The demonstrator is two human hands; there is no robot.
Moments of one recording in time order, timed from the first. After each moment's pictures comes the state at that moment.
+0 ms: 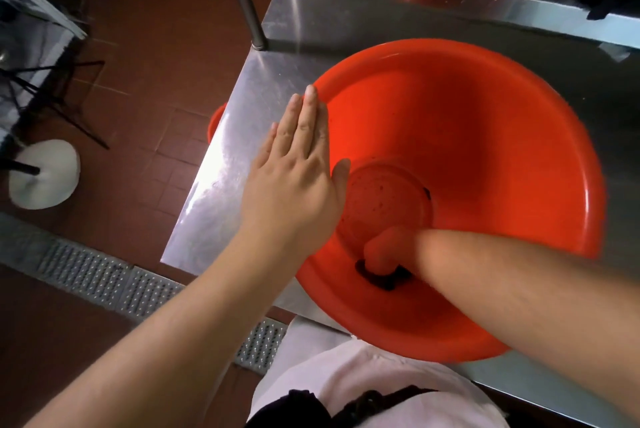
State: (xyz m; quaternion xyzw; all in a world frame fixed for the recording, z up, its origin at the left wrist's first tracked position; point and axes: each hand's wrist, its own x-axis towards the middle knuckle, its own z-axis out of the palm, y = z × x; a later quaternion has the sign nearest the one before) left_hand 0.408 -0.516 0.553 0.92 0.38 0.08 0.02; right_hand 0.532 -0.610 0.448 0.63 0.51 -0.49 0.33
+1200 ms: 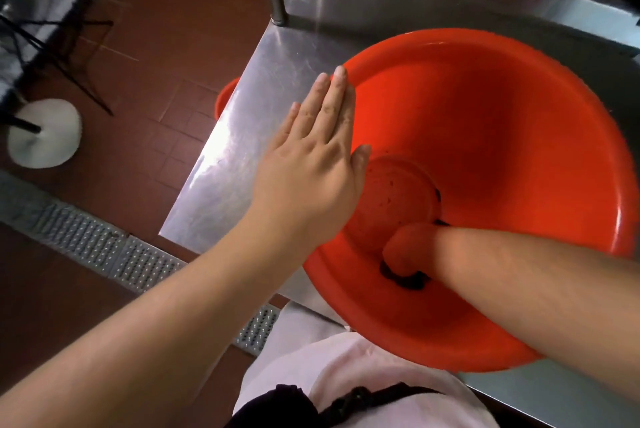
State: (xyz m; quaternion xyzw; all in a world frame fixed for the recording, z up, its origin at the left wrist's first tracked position) left_hand 0.408 -0.517 0.563 0.92 0.37 0.07 0.05; right_hand 0.546 -0.617 0.452 0.43 0.65 -0.37 0.50
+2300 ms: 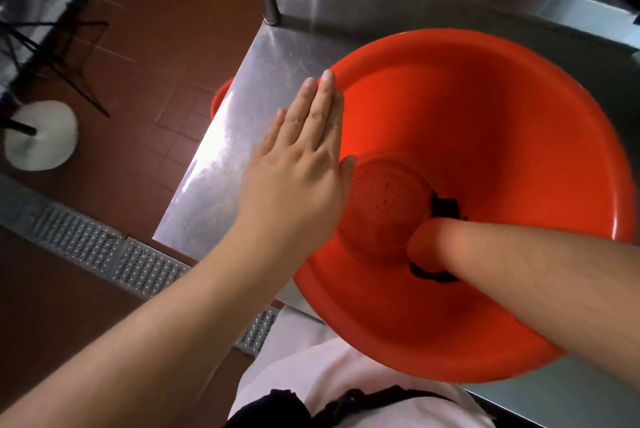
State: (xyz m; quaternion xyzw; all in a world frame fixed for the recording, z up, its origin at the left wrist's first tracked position) left_hand 0.408 -0.518 0.558 0.92 0.38 0.08 0.02; right_hand 0.583 -0.622 0.457 0.51 0.58 -0.41 0.48
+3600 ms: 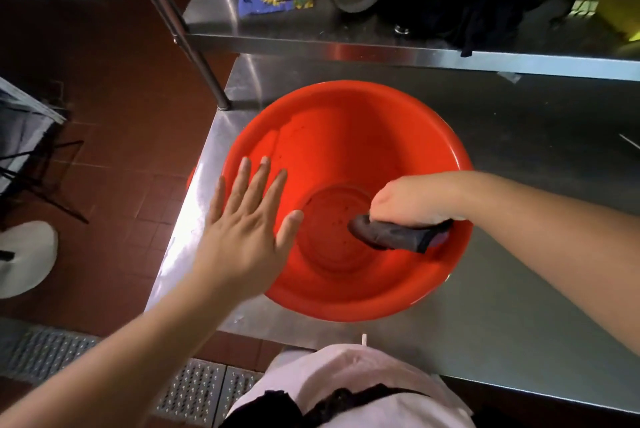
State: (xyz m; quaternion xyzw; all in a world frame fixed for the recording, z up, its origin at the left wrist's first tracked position) left_hand 0.373 -0.541 0.580 0.94 0.32 0.01 0.09; right_hand 0.618 -0.652 0.605 0.73 0.52 -0.44 0.07
